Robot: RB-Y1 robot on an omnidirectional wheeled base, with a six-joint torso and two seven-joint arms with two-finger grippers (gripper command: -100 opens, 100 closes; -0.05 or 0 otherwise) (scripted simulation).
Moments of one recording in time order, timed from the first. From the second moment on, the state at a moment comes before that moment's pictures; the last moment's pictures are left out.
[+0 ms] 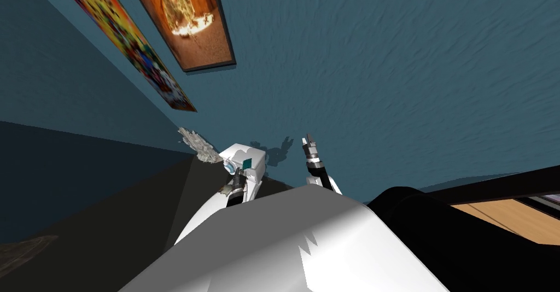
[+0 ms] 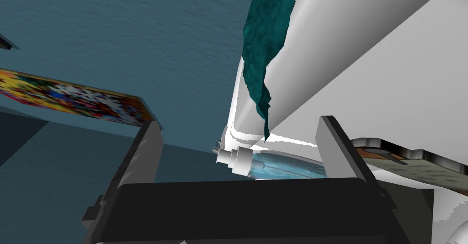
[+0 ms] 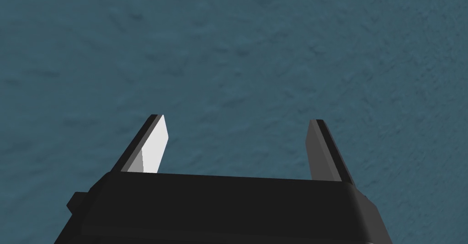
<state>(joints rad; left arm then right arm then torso) 0.26 0.04 -0.01 -1.16 0.09 -0.72 0.21 0.54 -0.04 0.05 -2.30 0.10 -0.41 0.00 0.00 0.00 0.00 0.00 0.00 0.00</state>
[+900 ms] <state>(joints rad) 0.24 0.02 0.00 -1.17 0.09 -0.70 0.20 0.54 -0.04 0.05 -2.30 0.10 -0.41 0.00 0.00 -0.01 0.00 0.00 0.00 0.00</state>
